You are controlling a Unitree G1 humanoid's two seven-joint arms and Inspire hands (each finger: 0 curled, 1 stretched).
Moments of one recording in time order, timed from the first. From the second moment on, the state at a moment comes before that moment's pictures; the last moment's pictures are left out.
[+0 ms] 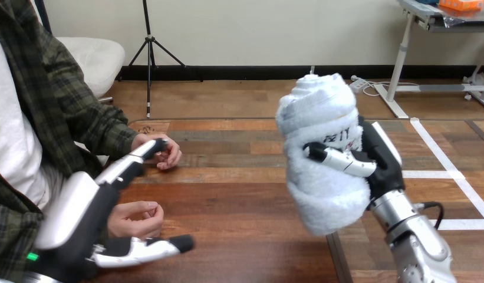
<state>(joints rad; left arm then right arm) 0.25 0.31 0.24 0.04 0.35 -0.76 -0.17 -0.37 -0.13 -0.20 0.66 0.40 -0.29 0.62</state>
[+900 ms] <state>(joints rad) 0.25 0.57 0.36 -0.13 0.54 -0.56 -0.16 -0.33 -0.11 -0.20 0.52 0.40 -0.28 0.62</state>
